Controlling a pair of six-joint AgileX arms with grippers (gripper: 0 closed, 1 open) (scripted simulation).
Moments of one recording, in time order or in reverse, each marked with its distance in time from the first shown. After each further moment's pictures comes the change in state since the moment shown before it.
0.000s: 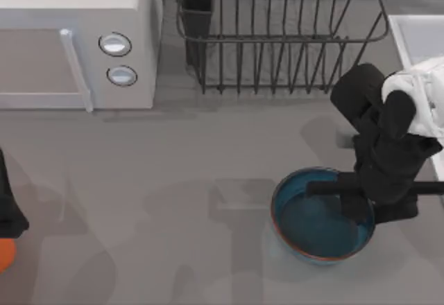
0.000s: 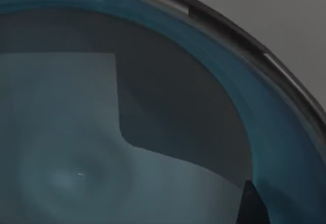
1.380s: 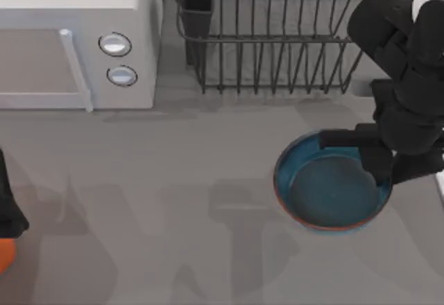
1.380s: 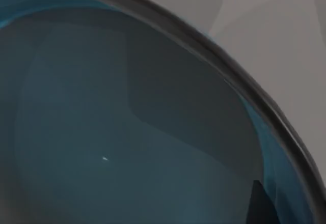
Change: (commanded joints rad) left arm 0.000 0.000 0.000 0.000 0.000 0.000; right arm -0.004 -0.124 0.270 -0.393 0.000 -0.005
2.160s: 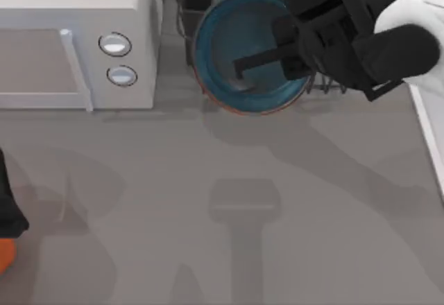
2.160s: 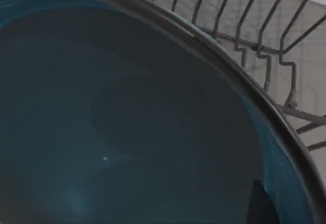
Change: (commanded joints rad) left arm 0.000 0.000 0.000 0.000 0.000 0.000; right arm 0.291 -0.104 0.060 0.603 0.548 -0.231
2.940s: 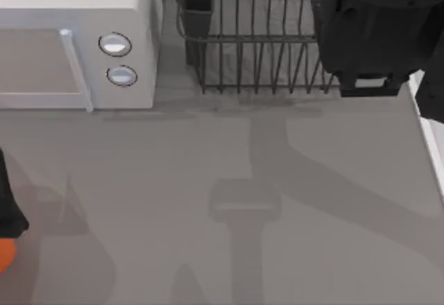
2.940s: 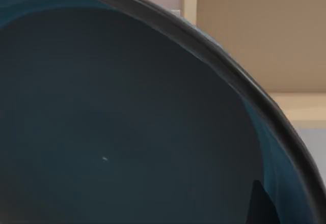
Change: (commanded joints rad) left arm 0.000 0.000 0.000 0.000 0.000 0.000; right arm 0.263 -0.169 0.032 0.574 0.512 -0.234
